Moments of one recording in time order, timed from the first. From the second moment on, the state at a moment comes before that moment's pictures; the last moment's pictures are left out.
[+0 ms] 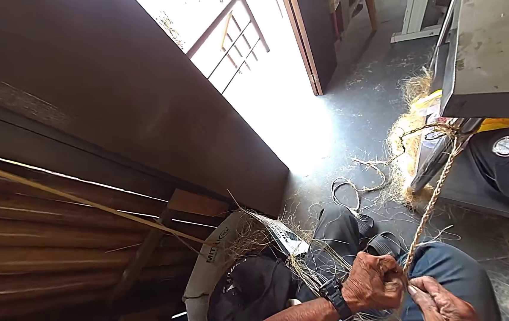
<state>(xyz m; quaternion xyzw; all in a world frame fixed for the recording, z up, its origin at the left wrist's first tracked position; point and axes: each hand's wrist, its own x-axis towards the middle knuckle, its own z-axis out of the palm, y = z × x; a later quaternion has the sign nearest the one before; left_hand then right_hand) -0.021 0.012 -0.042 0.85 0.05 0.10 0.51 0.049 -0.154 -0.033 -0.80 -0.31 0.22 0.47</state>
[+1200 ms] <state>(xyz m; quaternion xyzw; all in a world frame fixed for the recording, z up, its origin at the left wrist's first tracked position) -0.032 0.015 -0.016 0.71 0.10 0.04 0.69 0.055 -0.150 -0.023 -0.62 -0.25 0.35 0.66</state>
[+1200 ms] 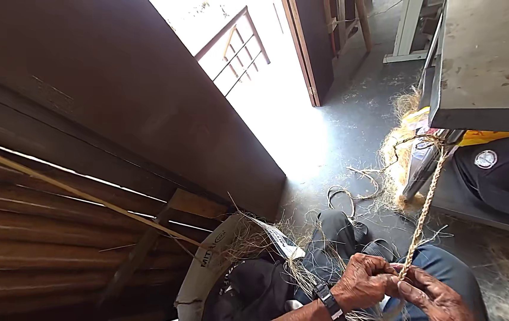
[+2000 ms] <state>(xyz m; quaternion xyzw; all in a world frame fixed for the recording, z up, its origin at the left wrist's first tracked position) -0.032 0.008 -0.005 0.80 0.11 0.04 0.59 0.036 -0.151 -0.037 -0.46 -0.07 0.42 0.78</state>
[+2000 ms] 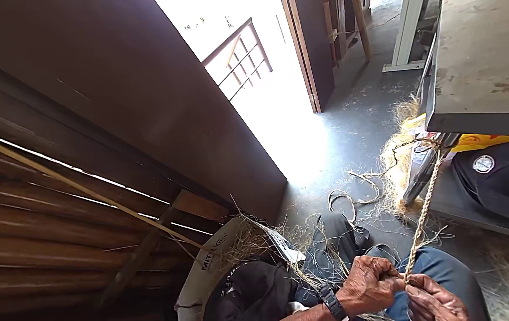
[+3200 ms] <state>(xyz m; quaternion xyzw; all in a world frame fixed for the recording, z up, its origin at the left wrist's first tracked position) -0.098 -0.015 -0.013 0.89 0.00 0.15 0.43 0.004 -0.152 -0.016 -0.53 -0.06 0.33 0.78</state>
